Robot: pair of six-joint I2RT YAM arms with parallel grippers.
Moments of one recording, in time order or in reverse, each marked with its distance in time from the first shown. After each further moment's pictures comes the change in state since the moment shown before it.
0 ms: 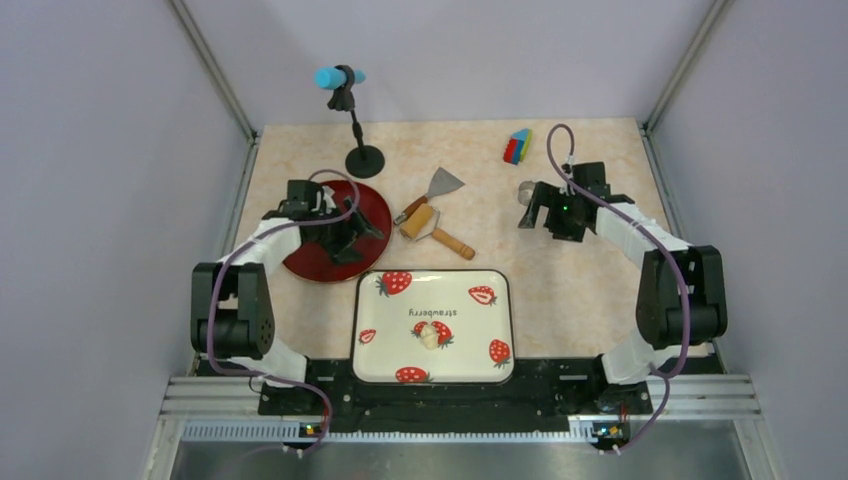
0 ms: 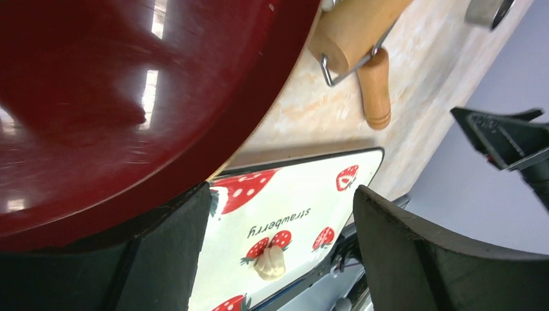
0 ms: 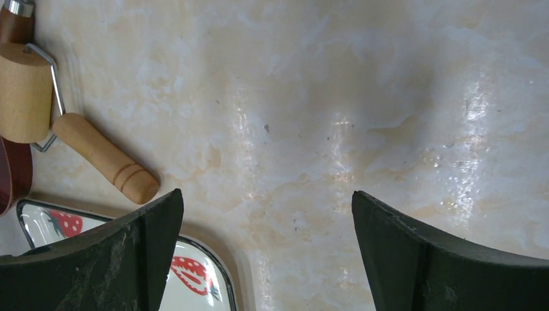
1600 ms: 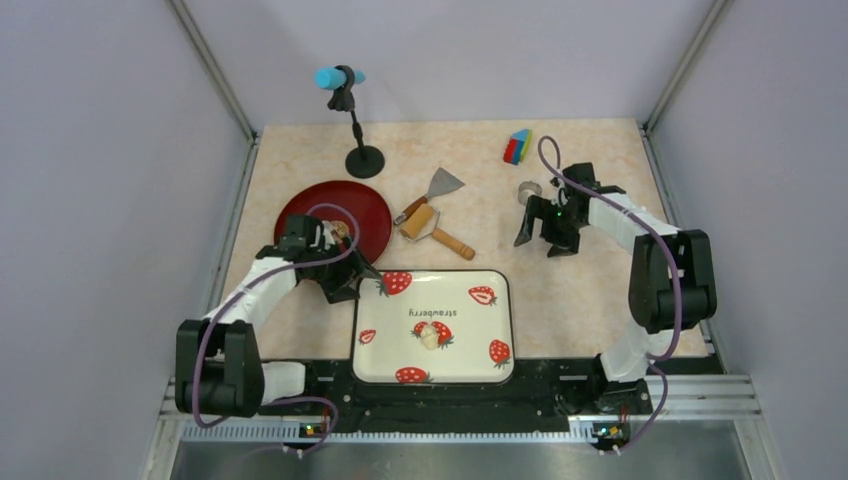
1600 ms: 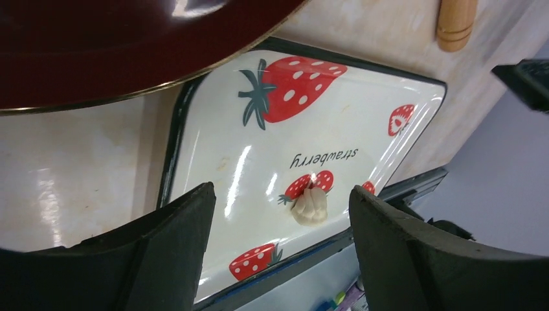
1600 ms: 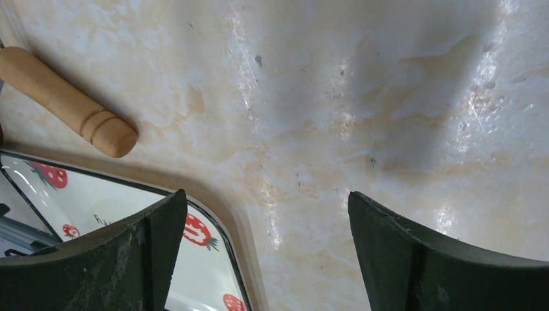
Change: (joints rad) left arm -0.126 -0.246 -0.237 -0.120 -0.057 0.022; right arm 0.023 0.103 0.085 -0.222 -0.072 -0.029
